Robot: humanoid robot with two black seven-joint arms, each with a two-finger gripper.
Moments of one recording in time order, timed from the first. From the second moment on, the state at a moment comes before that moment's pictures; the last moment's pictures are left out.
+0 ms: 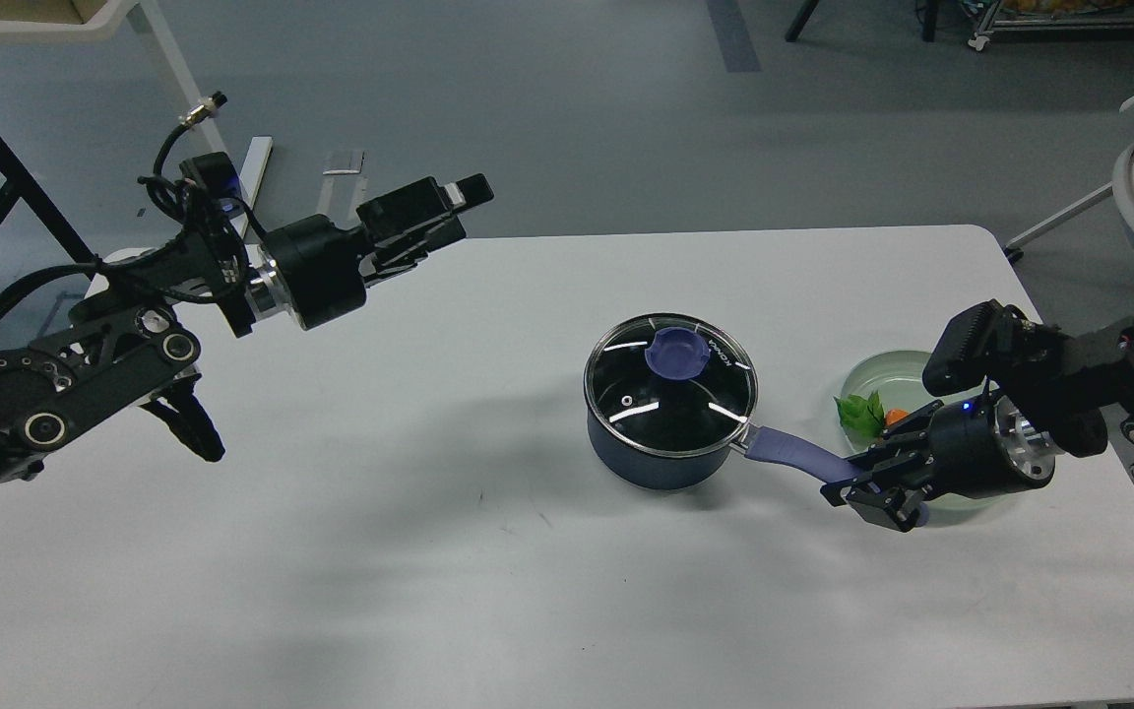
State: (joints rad) left arm -0.86 0.56 -0.48 -1.24 1.36 -0.18 -0.49; right arm 1.01 -0.91 0.06 1.47 -1.97 0.49 0.49
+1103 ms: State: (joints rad) left arm -1.13 0.13 -0.08 -0.90 1.97 -0.02 -0.49; right arm 1.01 -0.92 0.07 1.47 -1.97 0.49 0.49
